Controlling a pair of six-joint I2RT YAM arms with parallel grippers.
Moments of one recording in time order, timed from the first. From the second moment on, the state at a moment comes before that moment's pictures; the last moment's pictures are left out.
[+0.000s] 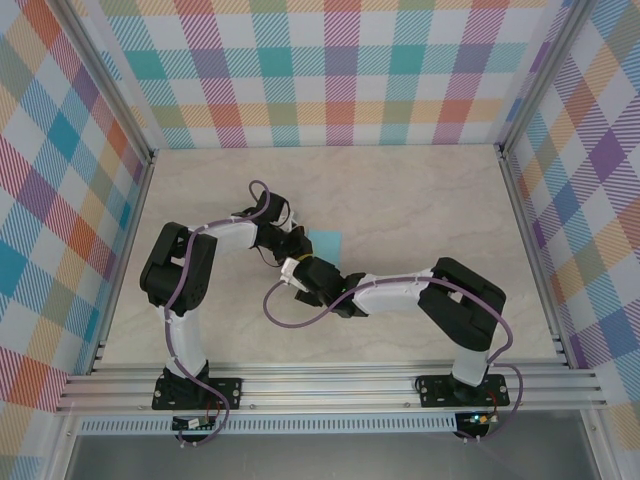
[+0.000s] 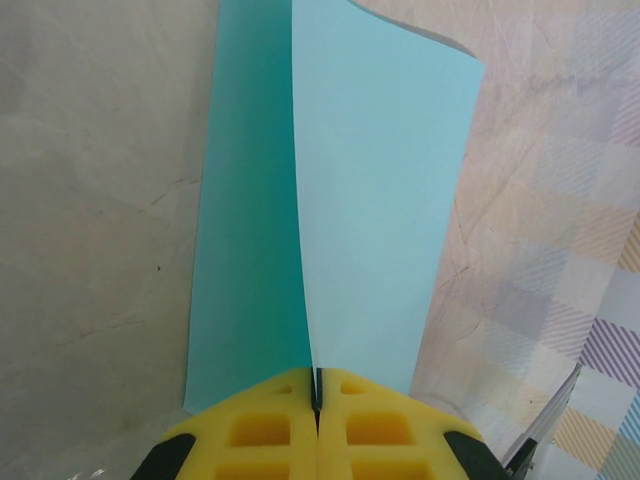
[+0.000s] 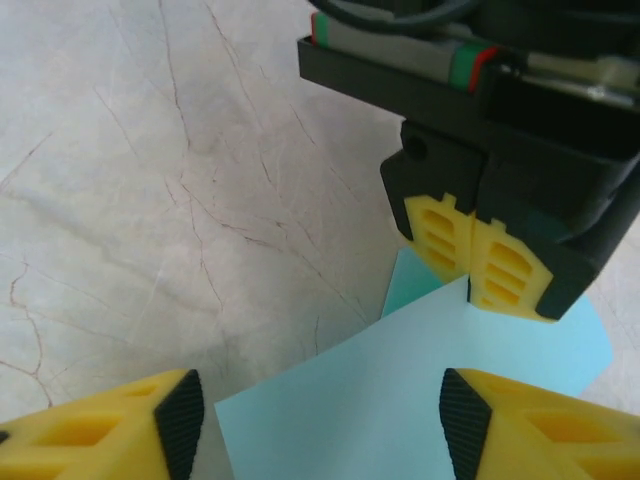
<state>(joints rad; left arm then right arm) -0.40 1.95 1.18 -0.32 0.61 -0.69 1.07 1.82 0.97 0.02 0.35 -0.31</state>
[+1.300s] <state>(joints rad) -0.40 1.96 1.18 -0.32 0.59 -0.69 1.04 1.80 0.97 -0.04 0.17 -0.19</state>
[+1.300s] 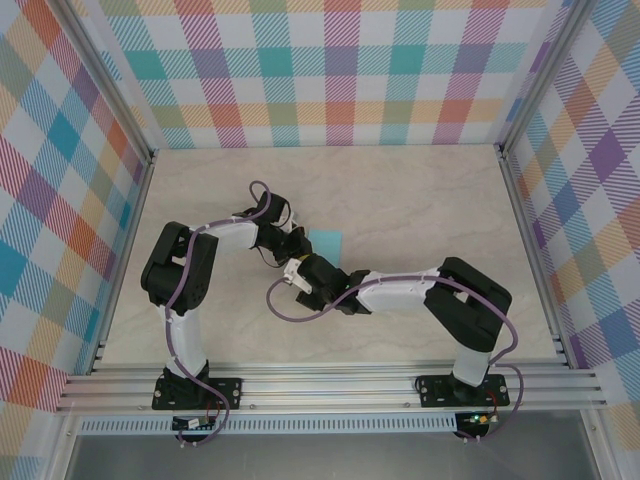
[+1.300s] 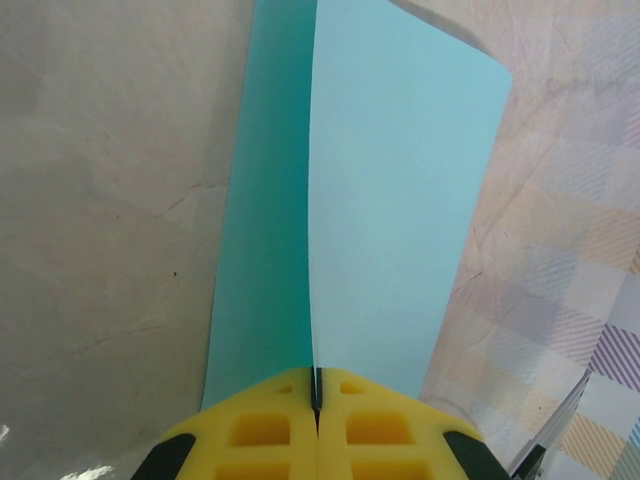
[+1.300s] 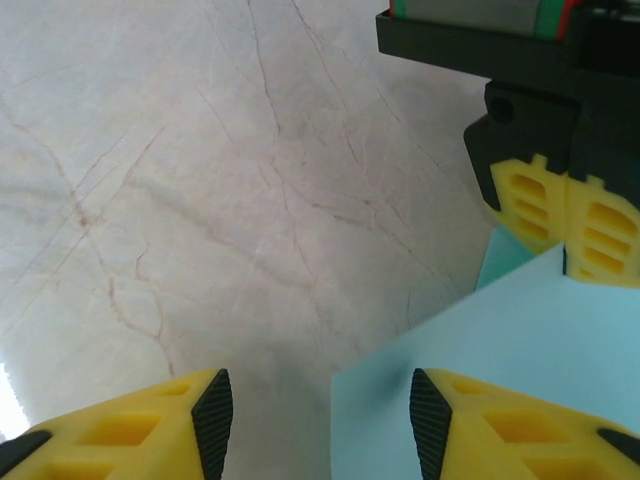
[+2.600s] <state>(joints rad) -0.37 1.92 1.40 -0.63 0.55 -0.48 1.01 1.78 0.95 -0.04 0.13 -0.13</state>
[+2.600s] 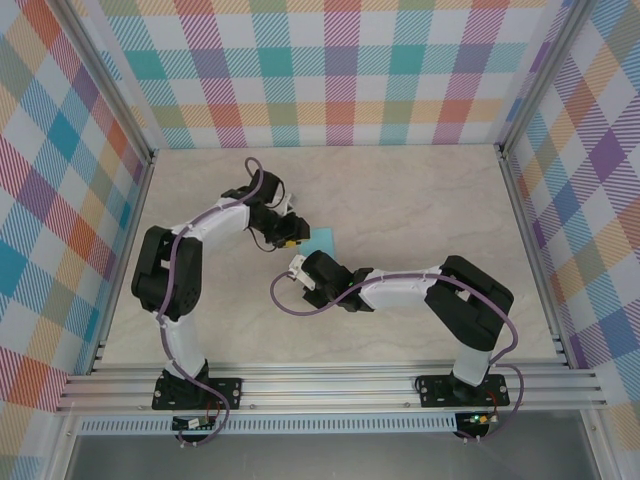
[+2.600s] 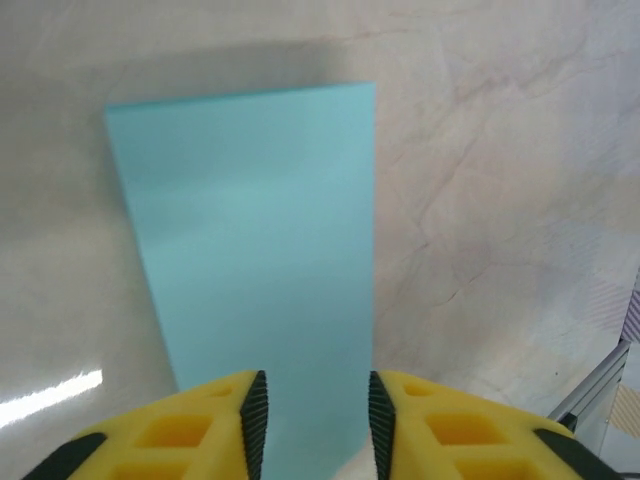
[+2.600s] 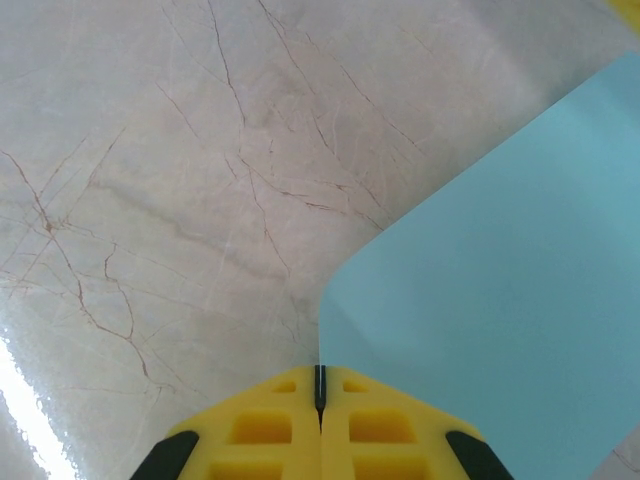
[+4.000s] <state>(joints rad) -0.41 2.21 1.61 -0.69 0.55 -0.39 0.78 1.81 1.00 -0.11 -0.21 0.08</state>
